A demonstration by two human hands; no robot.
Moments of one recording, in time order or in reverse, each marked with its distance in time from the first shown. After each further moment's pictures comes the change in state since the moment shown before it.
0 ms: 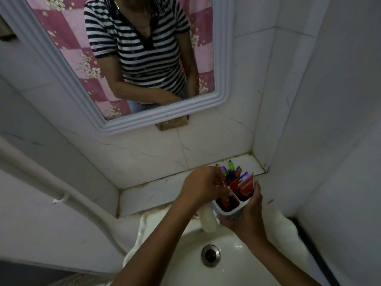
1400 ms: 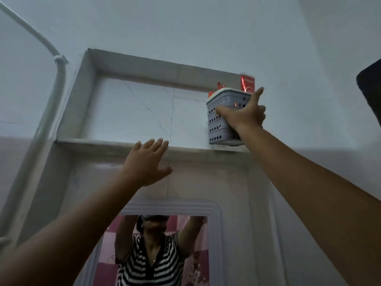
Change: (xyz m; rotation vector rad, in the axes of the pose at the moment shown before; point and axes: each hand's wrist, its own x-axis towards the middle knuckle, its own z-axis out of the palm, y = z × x) left_hand -0.060 0.208 -0.538 0.858 1.158 0.130; right_hand 0.219 -0.763 -0.291 0.233 0.613 -0.796
